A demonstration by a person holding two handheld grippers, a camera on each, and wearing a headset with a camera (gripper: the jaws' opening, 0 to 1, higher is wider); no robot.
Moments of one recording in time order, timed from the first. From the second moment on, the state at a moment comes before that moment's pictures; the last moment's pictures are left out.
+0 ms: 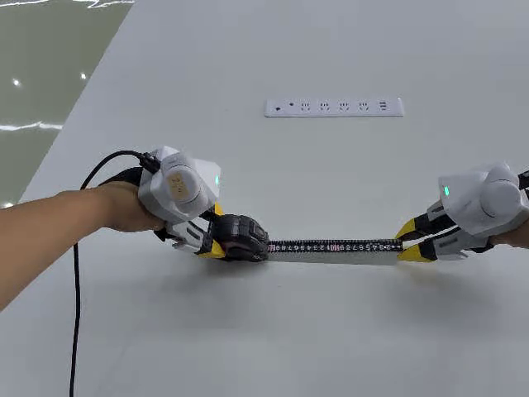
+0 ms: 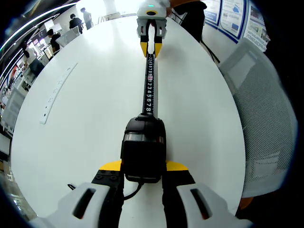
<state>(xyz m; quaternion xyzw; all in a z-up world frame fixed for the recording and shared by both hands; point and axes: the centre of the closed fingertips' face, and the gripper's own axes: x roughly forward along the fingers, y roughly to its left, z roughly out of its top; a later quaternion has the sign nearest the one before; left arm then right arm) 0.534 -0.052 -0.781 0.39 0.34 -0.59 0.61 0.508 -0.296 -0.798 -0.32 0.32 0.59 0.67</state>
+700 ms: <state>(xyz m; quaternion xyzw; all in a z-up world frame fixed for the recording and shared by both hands) 0.534 -0.053 -0.781 0.40 0.35 -0.59 0.61 0.507 -0.308 -0.800 -0.32 0.32 0.58 0.67</state>
